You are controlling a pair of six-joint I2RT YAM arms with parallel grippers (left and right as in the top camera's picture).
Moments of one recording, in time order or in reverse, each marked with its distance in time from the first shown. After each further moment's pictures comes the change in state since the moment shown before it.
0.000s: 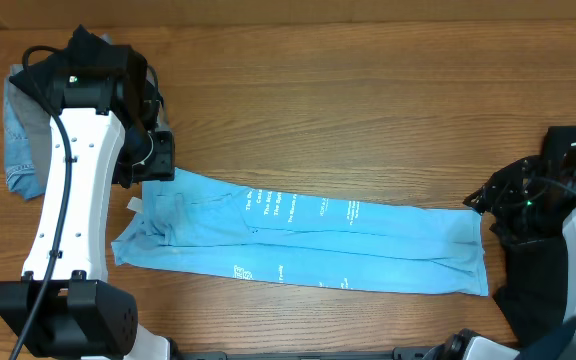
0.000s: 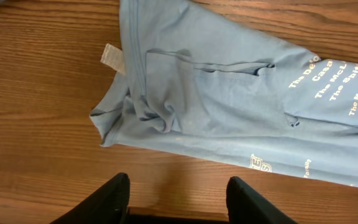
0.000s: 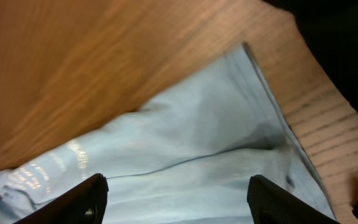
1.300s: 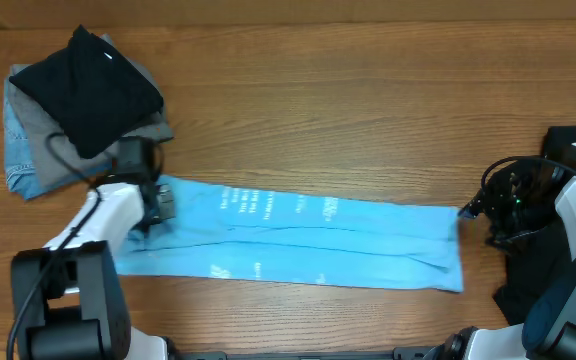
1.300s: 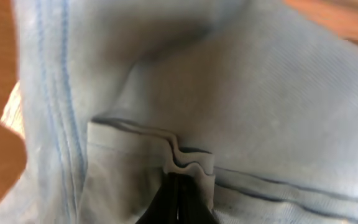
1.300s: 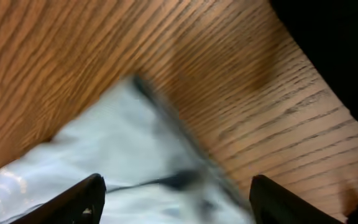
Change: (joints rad) left arm 0.117 -0.034 -0.848 1.000 -0.179 -0.081; right arm 0.000 0.205 0.009 0.022 0.065 0.025
